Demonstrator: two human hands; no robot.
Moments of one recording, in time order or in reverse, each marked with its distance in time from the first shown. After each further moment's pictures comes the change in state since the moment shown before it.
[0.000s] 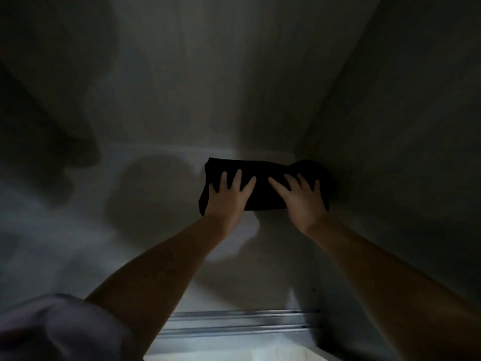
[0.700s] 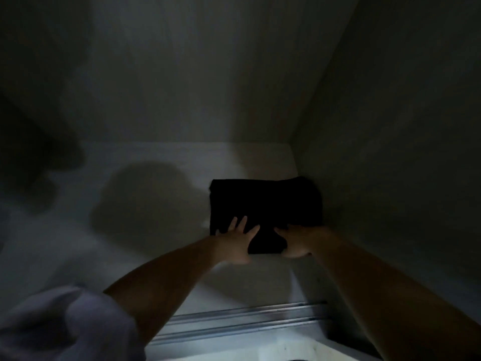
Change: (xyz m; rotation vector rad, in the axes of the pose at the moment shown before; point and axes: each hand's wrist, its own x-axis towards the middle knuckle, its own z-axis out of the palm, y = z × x) left_hand -0.015 0.016 0.088 -0.162 -0.588 0.156; right_hand -0.018 -0.004 0.083 -0.010 -0.734 0.002
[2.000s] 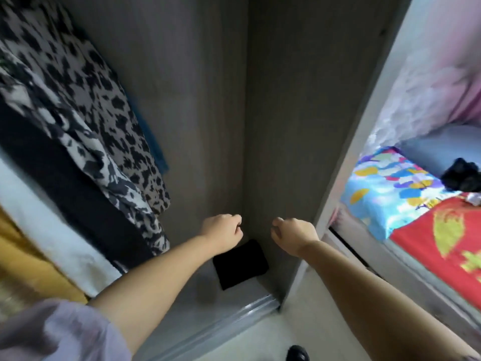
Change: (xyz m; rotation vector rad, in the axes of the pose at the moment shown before) left_hand -0.662 0.185 -0.306 0.243 0.802 0.313; right_hand -0.727 -0.088 -0.150 0.319 0.961 0.294
